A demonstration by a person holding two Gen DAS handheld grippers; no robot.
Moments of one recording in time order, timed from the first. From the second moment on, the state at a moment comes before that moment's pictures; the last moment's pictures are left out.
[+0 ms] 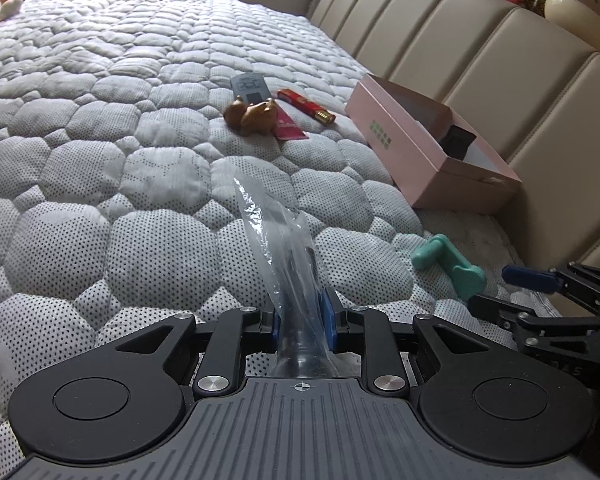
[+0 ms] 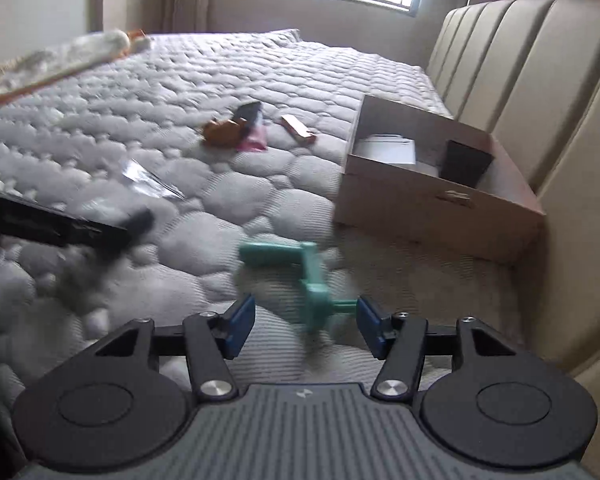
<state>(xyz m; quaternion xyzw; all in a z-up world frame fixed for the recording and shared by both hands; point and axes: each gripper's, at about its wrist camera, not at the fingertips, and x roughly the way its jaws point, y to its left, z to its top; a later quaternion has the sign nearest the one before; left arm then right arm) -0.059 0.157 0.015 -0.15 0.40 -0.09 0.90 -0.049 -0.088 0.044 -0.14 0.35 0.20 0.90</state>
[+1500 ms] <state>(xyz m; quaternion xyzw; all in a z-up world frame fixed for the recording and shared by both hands) -0.062 0.148 0.010 -0.15 0.40 -0.10 0.90 -0.031 -0.119 0.031 -0.08 0.36 0.12 0.92</state>
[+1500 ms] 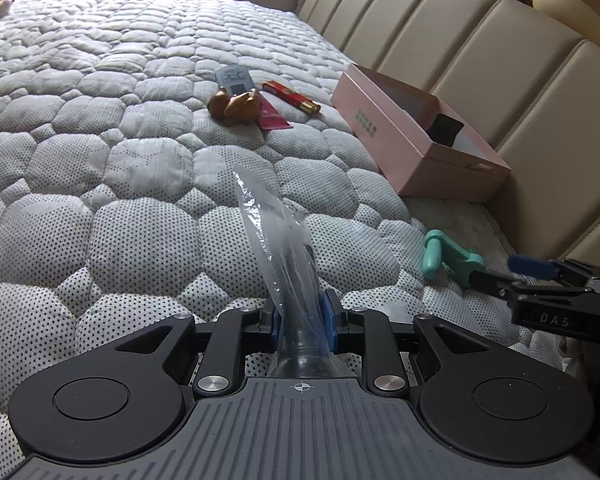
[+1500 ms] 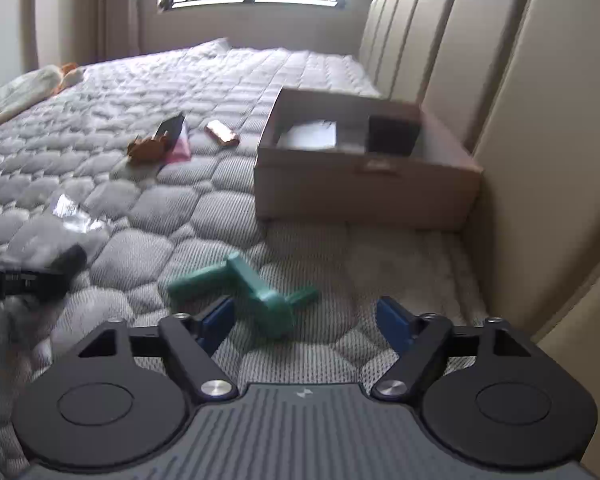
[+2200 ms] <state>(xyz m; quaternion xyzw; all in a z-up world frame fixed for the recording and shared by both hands) -0.064 0.147 0.011 -0.14 0.40 -0.10 0.90 -0.001 -0.104 0.016 -0.02 0.36 0.10 0.93</state>
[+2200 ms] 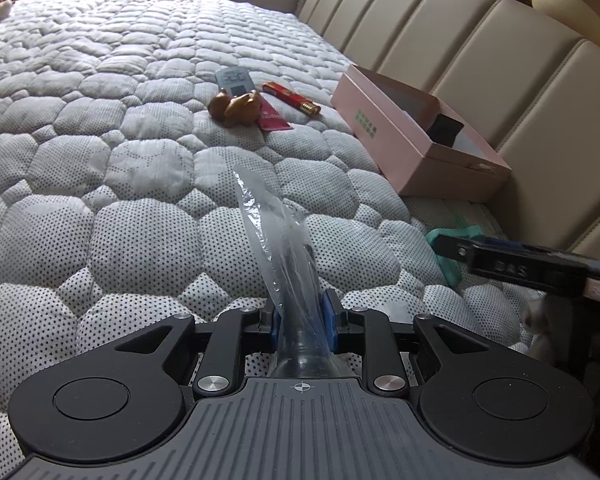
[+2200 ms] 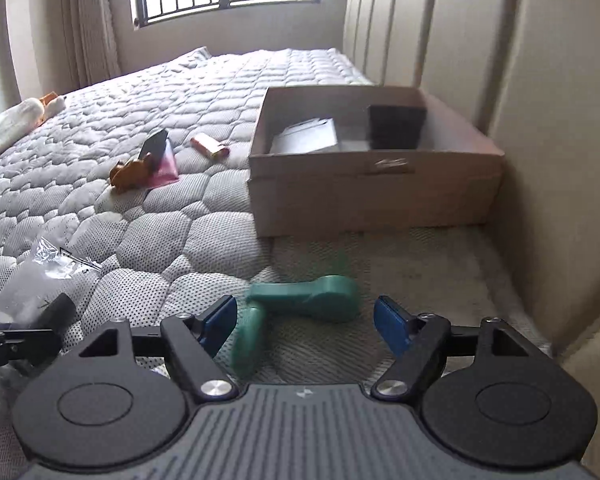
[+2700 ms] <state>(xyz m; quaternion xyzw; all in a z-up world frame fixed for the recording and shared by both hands) -0.065 0.138 0.014 -0.11 0.38 -0.10 0.91 0.005 -0.097 0.014 -0.05 0.37 0.11 0.92</state>
